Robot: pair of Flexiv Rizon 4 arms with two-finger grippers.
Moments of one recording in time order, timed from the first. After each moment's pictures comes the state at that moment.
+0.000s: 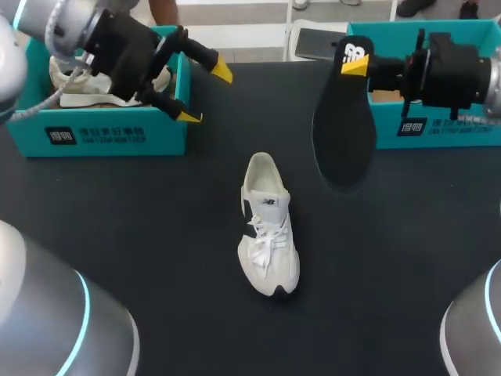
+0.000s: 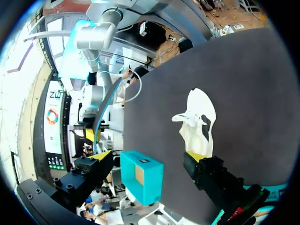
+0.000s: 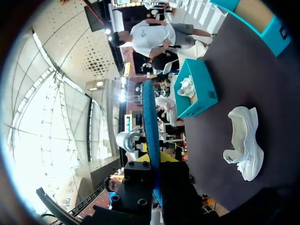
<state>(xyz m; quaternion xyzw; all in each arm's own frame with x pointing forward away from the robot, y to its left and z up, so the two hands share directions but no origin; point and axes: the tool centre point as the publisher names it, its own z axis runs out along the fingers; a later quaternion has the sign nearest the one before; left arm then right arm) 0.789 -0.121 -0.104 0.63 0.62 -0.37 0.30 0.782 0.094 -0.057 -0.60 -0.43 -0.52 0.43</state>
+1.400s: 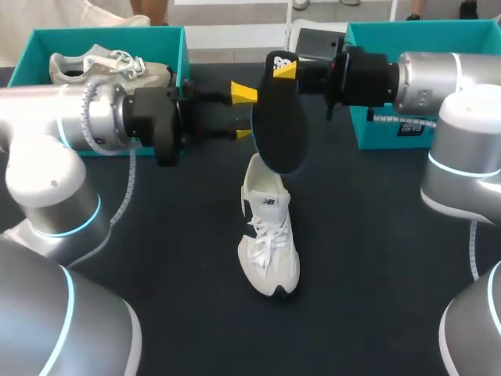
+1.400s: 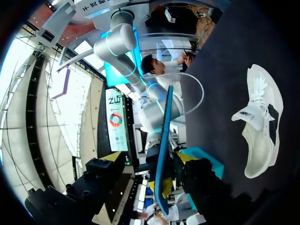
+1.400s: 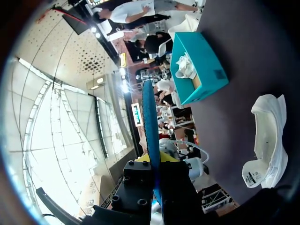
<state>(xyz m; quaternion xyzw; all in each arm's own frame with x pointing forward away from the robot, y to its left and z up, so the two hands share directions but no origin) 0.761 -0.189 -0.102 0.51 0.46 -0.49 0.53 0.835 0.191 -0.104 -0.57 -0.40 -0.47 0.54</state>
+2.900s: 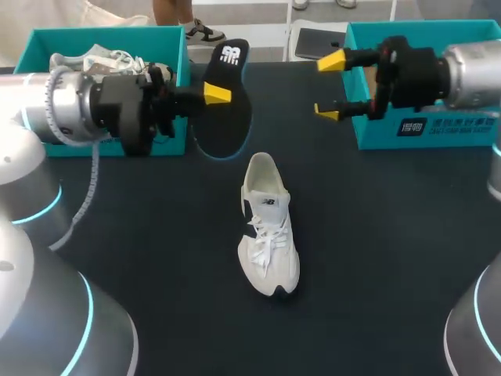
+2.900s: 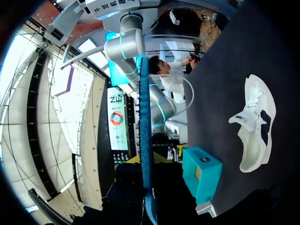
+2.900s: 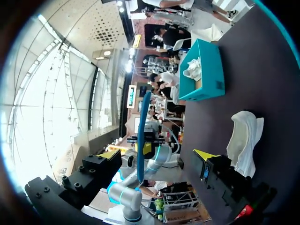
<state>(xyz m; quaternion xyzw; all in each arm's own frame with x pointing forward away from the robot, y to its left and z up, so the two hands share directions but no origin) 0.755 -0.141 -0.073 0.50 0.47 -0.50 0.53 0.789 0.112 -0.099 -0.49 -0.54 -0.51 0.47</state>
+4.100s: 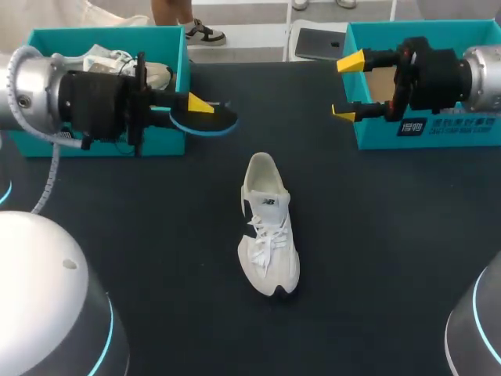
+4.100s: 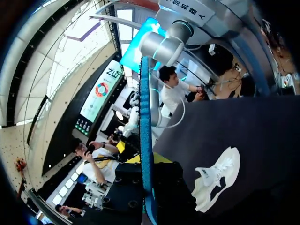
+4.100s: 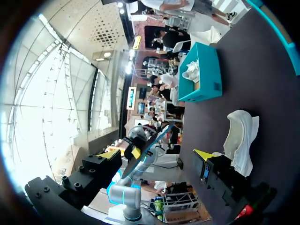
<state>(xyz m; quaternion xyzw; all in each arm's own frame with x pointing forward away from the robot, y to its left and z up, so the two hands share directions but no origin) 0.711 -0.120 -0.069 0.37 0.66 -0.57 0.30 0.783 0.095 -0.096 -0.49 -0.54 -0.51 0.46</state>
